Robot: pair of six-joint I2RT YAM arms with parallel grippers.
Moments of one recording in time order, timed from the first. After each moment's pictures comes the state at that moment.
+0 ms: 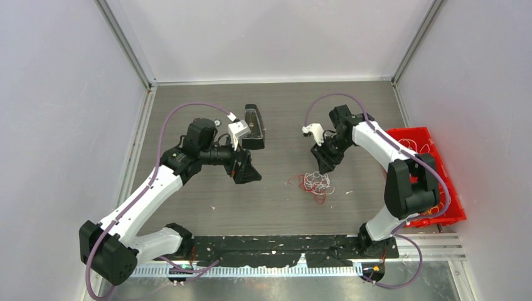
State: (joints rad) left arm -0.51 1.11 0.95 -0.45 0.76 0.00; right arm 0.26 1.60 1.19 -0.97 -0.47 -0.65
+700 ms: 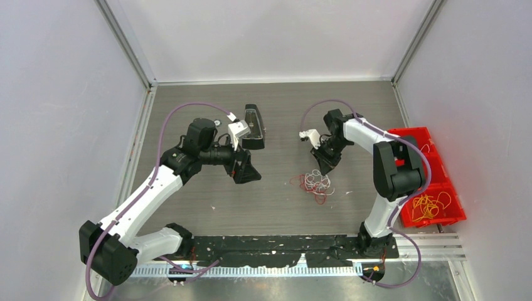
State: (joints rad) left arm -0.51 1.11 0.95 -0.46 0.74 0.02; right arm 0.26 1.80 1.19 -0.93 -0.38 -0.68
